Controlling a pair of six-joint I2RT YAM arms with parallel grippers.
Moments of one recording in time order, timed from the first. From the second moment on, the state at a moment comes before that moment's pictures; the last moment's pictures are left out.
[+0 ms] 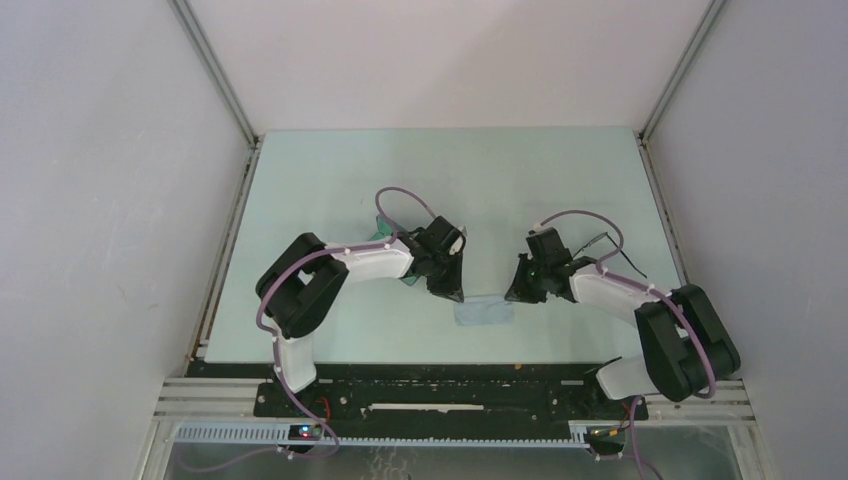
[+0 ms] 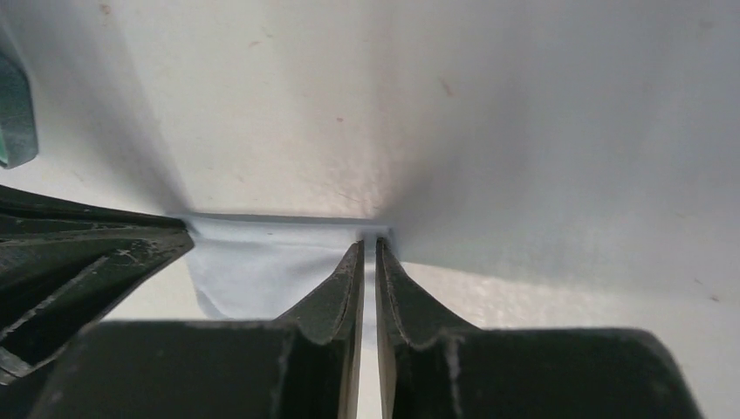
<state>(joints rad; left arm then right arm) -0.80 1.88 1.13 -0.32 0.24 -0.66 0.43 1.42 0.62 -0.24 -0.15 0.67</state>
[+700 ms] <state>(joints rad) -0.80 1.81 1.13 -0.39 0.19 -0.65 0.49 1.21 0.59 -0.30 -0.16 0.68</state>
